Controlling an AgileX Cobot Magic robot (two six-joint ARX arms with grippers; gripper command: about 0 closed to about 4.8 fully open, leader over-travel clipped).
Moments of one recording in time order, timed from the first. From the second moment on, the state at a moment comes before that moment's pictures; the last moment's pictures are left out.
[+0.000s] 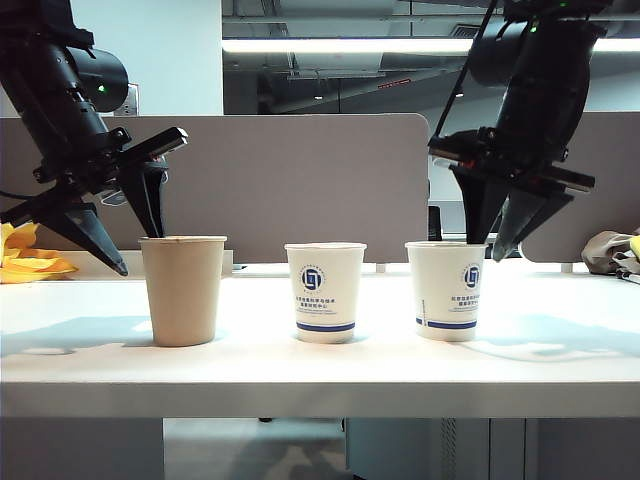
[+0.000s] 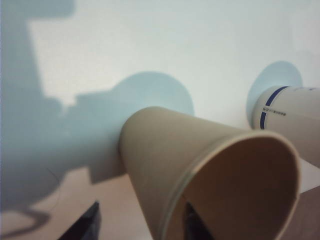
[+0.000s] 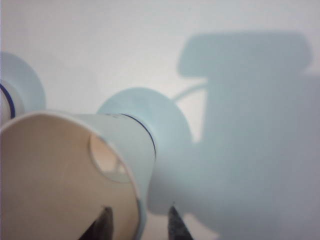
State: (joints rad) left arm -0.18 1.79 1.40 -0.91 0.43 -0.22; right arm 0.29 1.81 1.48 -0.89 -0.18 0.03
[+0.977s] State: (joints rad) left arm -0.18 1.80 1.40 -0.91 0.53 -0.21; right arm 0.29 1.83 1.48 -0.93 -0.19 0.03
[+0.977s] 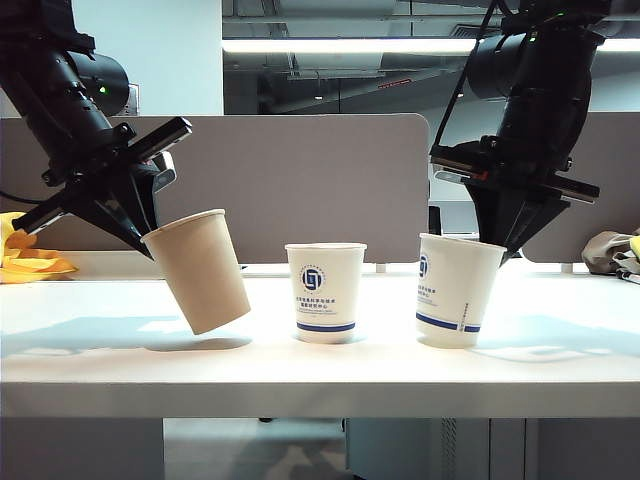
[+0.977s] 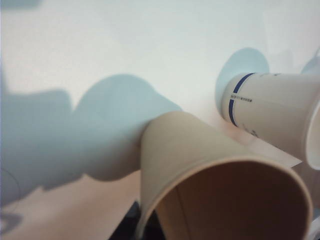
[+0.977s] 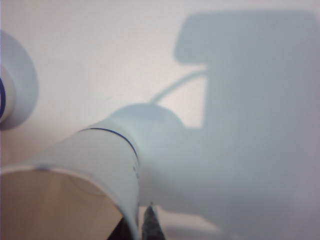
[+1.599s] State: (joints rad) left arm -0.20 1.78 1.72 -1.13 0.53 -0.15; right arm 0.31 1.81 1.73 -1.07 -0.28 0.03
